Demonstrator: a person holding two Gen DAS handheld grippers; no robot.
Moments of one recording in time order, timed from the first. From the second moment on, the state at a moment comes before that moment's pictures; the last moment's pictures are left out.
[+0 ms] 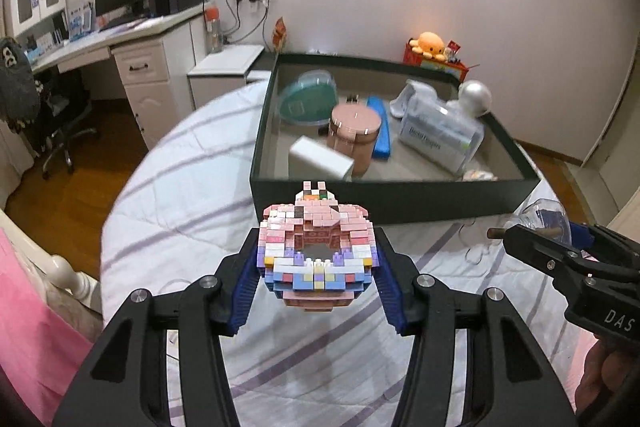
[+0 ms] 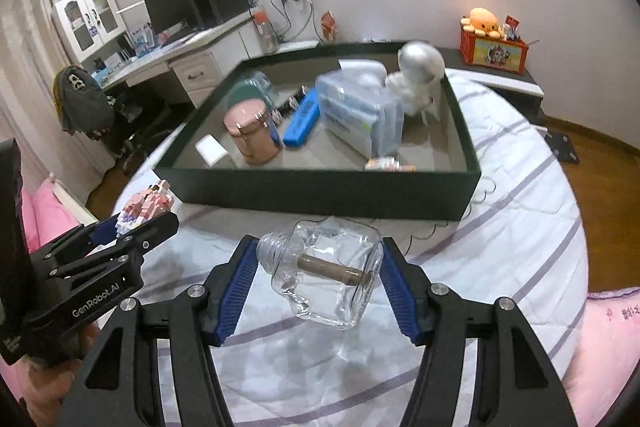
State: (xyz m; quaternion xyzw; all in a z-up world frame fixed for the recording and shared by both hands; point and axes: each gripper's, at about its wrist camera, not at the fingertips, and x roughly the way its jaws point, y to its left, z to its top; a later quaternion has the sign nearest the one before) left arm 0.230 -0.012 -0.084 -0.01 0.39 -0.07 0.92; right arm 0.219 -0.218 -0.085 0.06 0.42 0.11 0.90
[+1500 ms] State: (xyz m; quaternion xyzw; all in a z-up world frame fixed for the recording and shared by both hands) left arm 0.347 -0.024 -0.067 -0.02 0.36 -0.07 0.93; right arm 0.322 -0.223 -0.074 0.01 0.38 0.06 0.92
